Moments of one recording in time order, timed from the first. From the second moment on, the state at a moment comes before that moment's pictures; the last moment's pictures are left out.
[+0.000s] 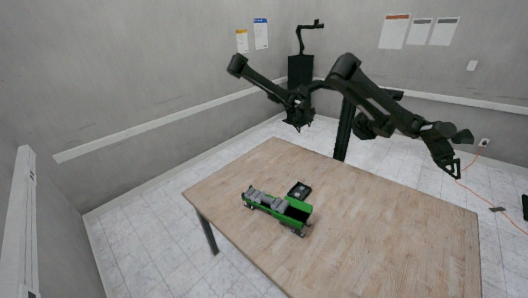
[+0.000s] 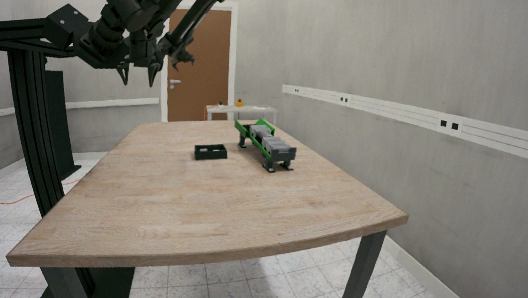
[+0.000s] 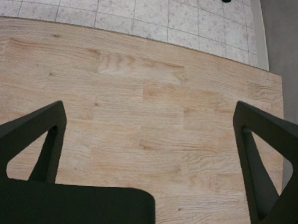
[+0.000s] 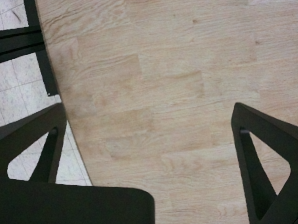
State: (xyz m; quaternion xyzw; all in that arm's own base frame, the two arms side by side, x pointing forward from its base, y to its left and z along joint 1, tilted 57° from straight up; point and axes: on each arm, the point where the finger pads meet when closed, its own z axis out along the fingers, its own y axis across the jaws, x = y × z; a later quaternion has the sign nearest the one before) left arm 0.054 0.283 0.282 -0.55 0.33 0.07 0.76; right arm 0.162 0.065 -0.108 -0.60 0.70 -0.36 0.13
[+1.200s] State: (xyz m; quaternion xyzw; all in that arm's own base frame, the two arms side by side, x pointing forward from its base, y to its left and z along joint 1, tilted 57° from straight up) left arm 0.054 0.283 0.282 -0.55 0.33 0.07 0.76; right arm 0.162 0.065 -0.108 -0.60 0.70 -0.36 0.13
